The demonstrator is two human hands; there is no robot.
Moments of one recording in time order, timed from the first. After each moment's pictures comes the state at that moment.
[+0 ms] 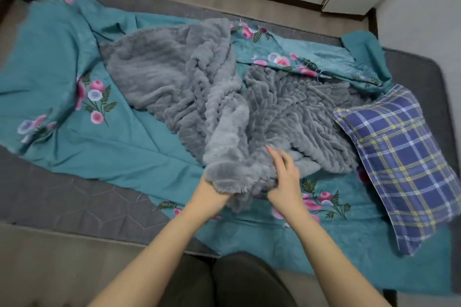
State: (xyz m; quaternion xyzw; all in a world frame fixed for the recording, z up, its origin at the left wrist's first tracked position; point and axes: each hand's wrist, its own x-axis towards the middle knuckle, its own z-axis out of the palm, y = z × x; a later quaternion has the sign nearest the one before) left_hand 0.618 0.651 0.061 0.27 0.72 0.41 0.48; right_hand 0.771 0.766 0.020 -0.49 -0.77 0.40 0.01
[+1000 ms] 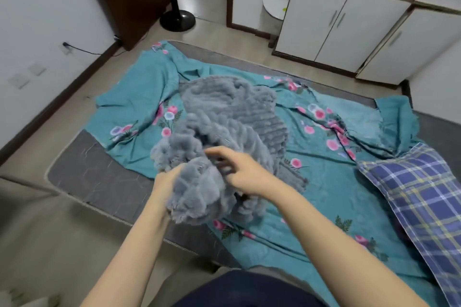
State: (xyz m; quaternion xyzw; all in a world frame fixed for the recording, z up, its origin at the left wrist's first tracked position) left_hand 0.526 0.495 0.144 -0.13 0.67 0.65 0.34; right_hand 0.619 0.646 0.149 -0.11 -0.82 0.55 -0.07
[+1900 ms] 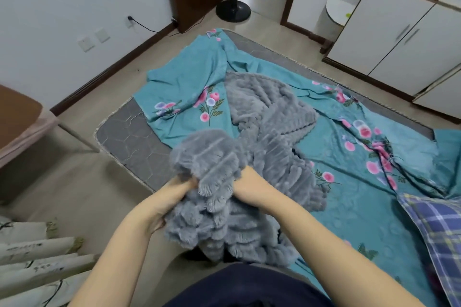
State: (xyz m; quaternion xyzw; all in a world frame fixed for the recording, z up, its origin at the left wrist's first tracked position) left_hand 0.531 0.389 0.131 0.02 0.60 0.64 0.48; right_hand 0.592 0.577 0.141 -0.04 -0.83 0.52 -0.21
